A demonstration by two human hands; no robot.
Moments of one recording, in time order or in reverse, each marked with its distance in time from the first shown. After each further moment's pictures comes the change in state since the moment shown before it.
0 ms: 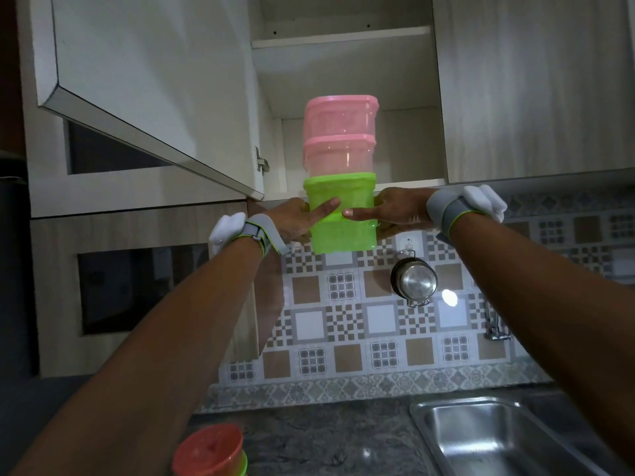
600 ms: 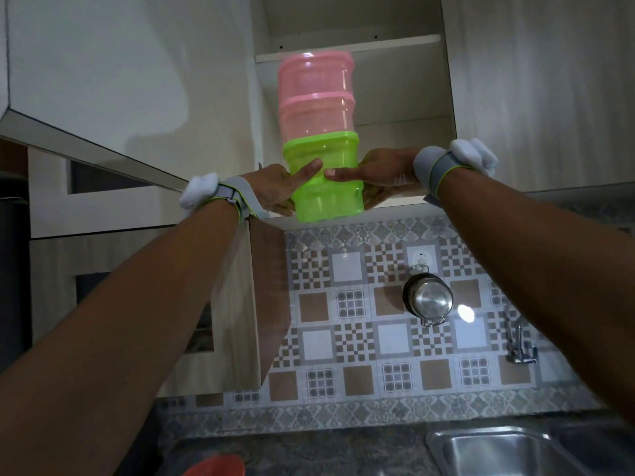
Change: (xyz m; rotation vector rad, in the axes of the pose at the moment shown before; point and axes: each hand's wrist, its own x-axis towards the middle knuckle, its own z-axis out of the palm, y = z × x) left_hand 0.040 0.021 -0.073 -0.084 0.162 -0.052; right_hand 0.049 -0.063 -0.041 -0.030 0.035 -0.098
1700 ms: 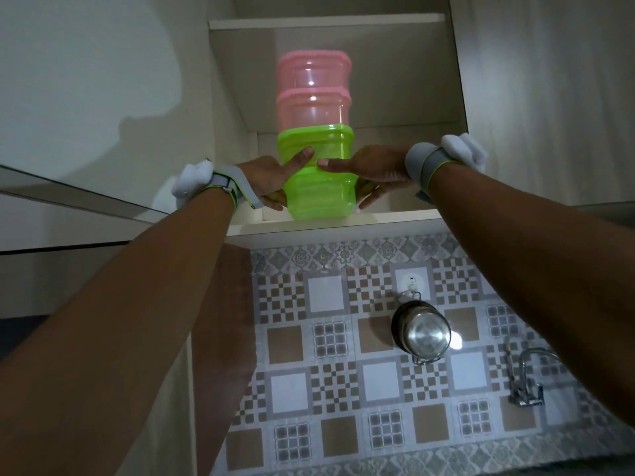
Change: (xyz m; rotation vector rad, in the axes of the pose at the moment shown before) left_hand 0.179 -0.030 0.026 -0.027 -0.002 0.007; right_hand 0.144 0.070 -0.049 -0.041 0.067 0.095
